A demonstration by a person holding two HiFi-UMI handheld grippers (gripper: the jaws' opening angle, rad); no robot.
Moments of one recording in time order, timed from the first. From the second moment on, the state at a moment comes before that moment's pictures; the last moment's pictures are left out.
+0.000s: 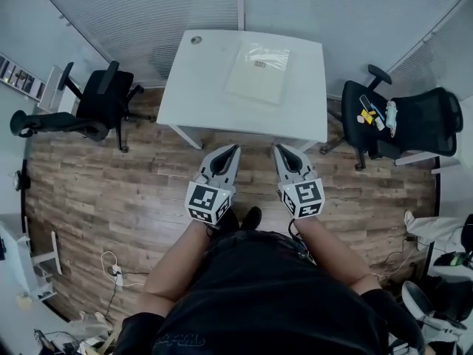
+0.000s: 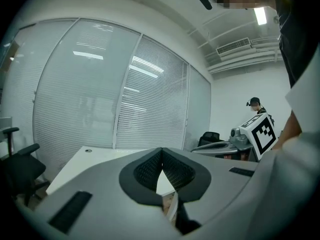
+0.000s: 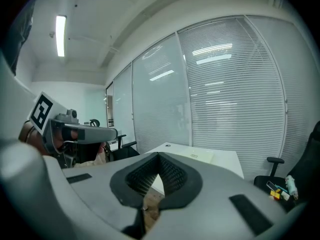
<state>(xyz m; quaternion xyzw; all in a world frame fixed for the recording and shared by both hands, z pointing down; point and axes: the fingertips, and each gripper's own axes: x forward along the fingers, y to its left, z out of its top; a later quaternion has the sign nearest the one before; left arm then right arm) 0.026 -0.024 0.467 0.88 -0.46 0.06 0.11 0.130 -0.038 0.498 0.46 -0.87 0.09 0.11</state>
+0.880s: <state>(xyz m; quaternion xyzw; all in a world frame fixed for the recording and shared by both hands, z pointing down) -0.013 0.017 0.448 0.90 -0.43 0.04 0.10 0.091 0.021 0.469 0.50 -0.86 0.08 0.09</state>
